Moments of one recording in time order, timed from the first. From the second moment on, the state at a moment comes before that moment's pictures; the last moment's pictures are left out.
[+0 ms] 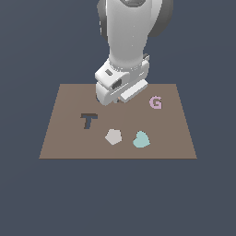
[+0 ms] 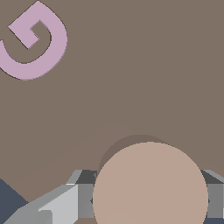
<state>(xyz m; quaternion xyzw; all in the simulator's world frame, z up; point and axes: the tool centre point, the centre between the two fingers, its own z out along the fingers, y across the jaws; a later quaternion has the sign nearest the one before) -0.079 0.021 0.038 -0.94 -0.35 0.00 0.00</state>
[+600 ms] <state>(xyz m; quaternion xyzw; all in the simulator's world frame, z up) -0.088 -0.037 0.040 -0.90 -0.44 0.00 0.00</state>
